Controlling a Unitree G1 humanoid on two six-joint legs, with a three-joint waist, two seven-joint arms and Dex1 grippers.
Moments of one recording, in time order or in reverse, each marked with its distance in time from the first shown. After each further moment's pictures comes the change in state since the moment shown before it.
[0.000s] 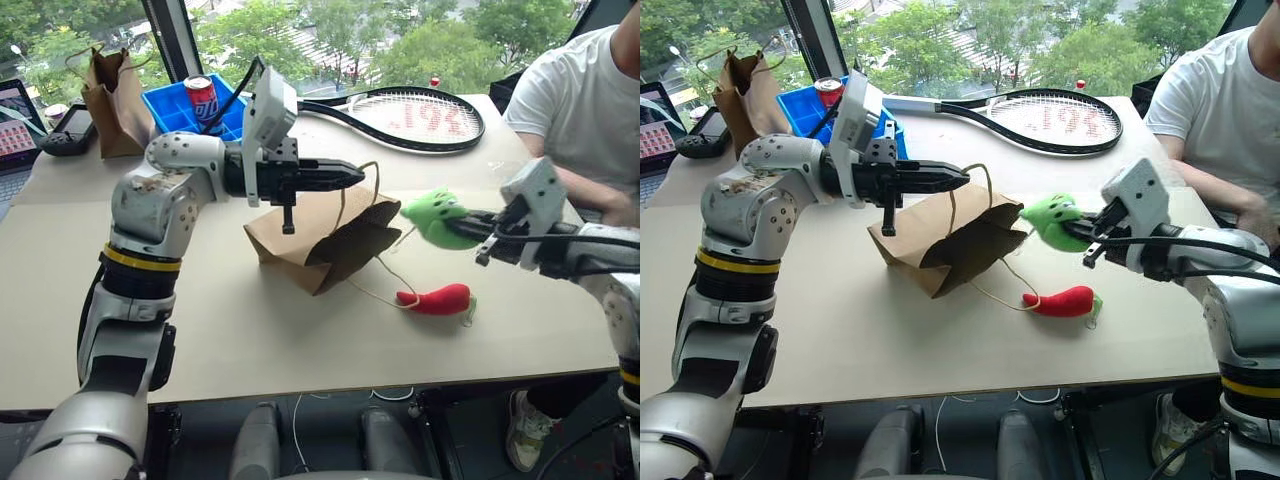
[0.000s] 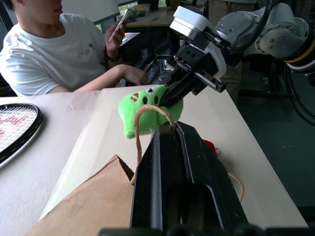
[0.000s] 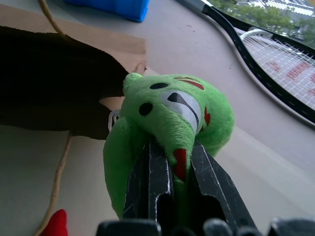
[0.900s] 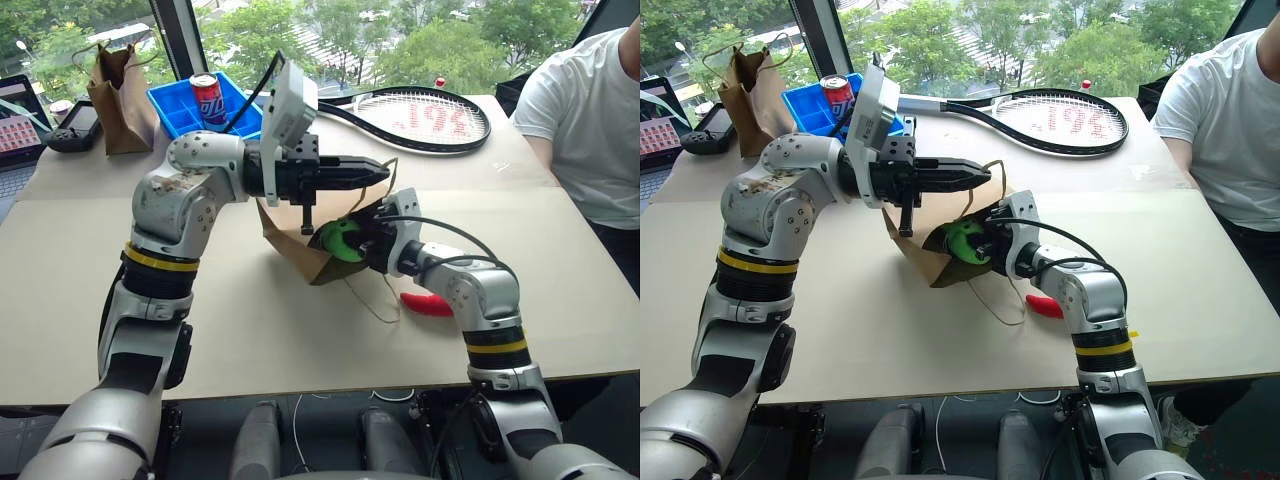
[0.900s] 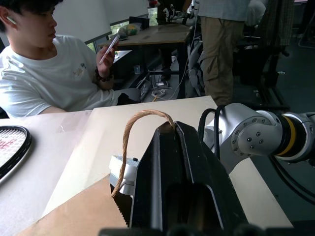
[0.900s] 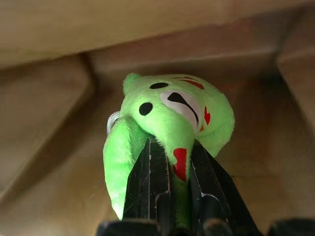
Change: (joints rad) left arm -0.010 -0.066 0.000 -0.023 -0.007 0.006 0.020; right arm -0.151 0.607 0.131 0.406 -0.057 -0.020 -0.296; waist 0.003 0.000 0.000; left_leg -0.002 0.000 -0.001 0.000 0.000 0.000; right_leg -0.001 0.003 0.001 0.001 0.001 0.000
